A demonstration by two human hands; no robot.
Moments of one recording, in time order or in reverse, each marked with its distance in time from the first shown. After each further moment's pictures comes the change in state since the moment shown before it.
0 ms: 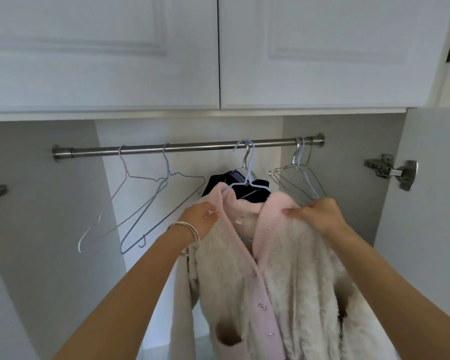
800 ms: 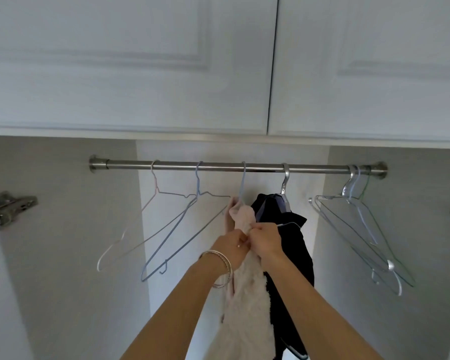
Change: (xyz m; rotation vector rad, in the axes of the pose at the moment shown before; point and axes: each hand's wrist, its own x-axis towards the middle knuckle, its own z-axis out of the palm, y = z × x) left_hand 0.046 -0.006 0.008 -0.039 -0.048 -0.063; right_hand 0.055 -0.055 0.185 0.160 -0.221 -0.060
